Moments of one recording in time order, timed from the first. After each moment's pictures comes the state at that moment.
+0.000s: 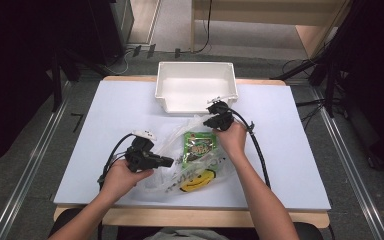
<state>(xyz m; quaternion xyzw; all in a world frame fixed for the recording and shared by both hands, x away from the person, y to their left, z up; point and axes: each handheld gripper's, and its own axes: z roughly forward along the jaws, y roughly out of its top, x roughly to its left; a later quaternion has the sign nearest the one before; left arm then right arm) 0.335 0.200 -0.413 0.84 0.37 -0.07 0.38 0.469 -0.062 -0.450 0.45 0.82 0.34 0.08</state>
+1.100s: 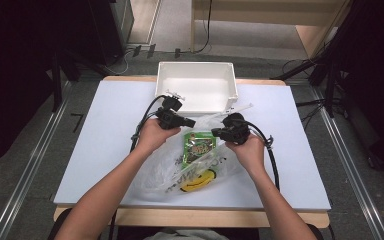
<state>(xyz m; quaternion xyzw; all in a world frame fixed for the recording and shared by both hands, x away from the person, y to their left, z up) 0.461 0.134 -0.415 0.84 0.39 -0.04 0.38 0.410 -0.103 -0.429 0.41 0.83 0.38 0.07</state>
